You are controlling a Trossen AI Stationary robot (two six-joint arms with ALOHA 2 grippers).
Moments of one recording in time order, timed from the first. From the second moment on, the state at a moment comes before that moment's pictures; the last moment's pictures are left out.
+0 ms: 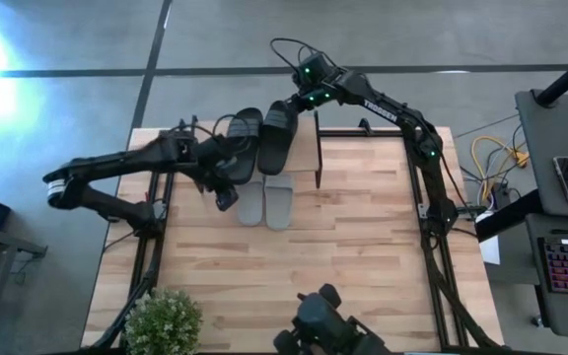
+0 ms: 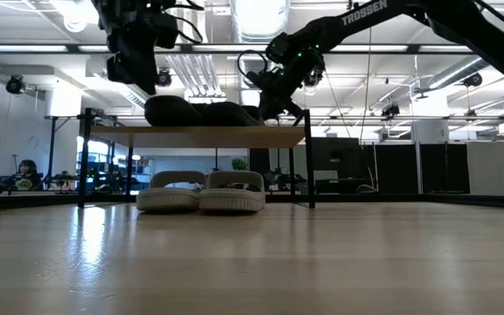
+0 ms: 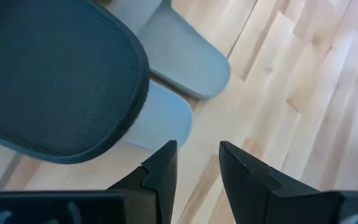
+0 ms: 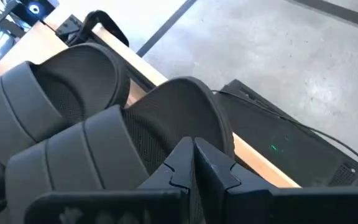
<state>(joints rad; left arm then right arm) 0.29 1.21 1.16 -0.98 0.17 -0.31 -0.68 2.15 2.12 -0.77 -0.18 0.25</state>
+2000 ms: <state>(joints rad) 0.59 1.07 1.16 -1.00 -0.27 -0.46 -0.61 2.06 2.10 -1.15 -0.11 -0.05</state>
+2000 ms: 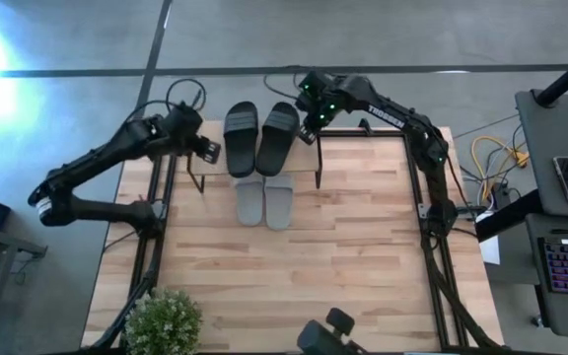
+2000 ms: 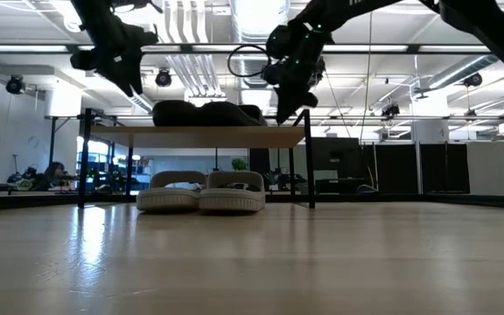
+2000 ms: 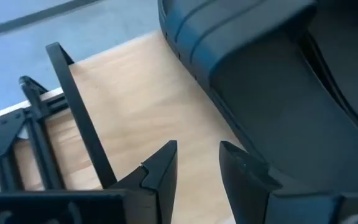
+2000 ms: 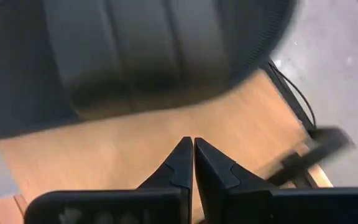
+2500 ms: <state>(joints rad) 0.70 1.07 1.16 -0.96 -0.20 -0.38 -0.58 2.09 2.10 -0.96 -0.09 -0.06</state>
